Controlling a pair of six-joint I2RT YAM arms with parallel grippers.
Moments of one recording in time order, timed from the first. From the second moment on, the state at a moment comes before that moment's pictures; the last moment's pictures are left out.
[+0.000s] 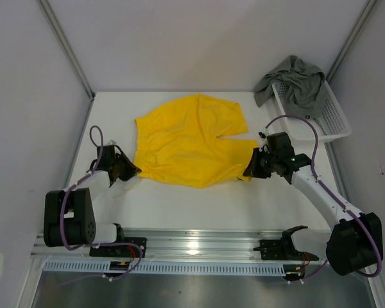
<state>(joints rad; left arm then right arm) 0.10 1.35 0.53 -0.07 0.28 -0.63 0.32 1.19 0.85 -0.57 -0.32 0.45</state>
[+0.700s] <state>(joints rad) 0.23 1.70 1.28 -0.44 0.39 -0.75 0.58 1.03 0.71 -0.56 -0.27 0.48</state>
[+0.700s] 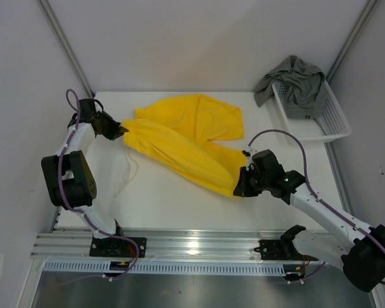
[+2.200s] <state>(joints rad) 0.22 2.03 1.45 -0.34 0.52 -0.82 0.14 1.51 0.81 -0.28 -0.58 0.57</state>
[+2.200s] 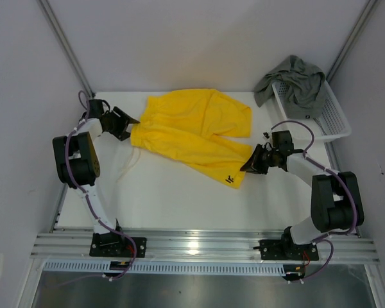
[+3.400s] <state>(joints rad) 0.21 1.45 0.85 -0.14 0.16 -0.79 0.13 1.58 0.89 -0.24 -0.61 0.57</state>
